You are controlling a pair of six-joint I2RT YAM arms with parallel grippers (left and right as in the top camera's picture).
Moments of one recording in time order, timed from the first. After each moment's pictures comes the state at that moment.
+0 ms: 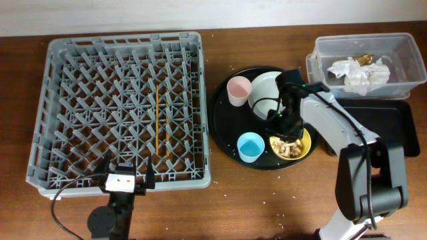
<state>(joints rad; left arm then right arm) 0.01 0.01 0.01 -0.07 0.09 0.16 0.19 1.85 1.27 -0.95 -0.16 0.46</state>
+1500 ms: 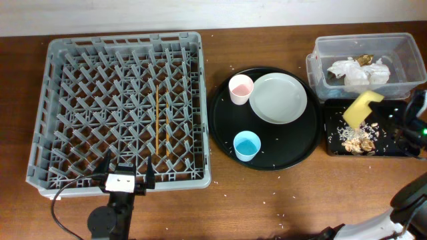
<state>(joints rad) 0.01 0.01 0.01 -0.07 0.09 0.16 -0.88 1.85 1.31 -1.03 -1.38 -0.25</state>
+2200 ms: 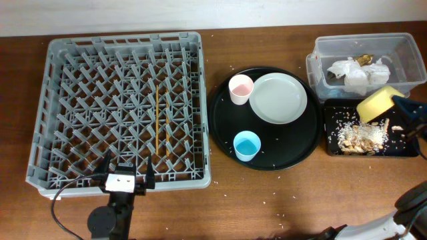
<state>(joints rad) 0.01 0.01 0.01 -0.07 0.09 0.16 -0.94 1.85 1.30 -0.78 -1.52 0.23</state>
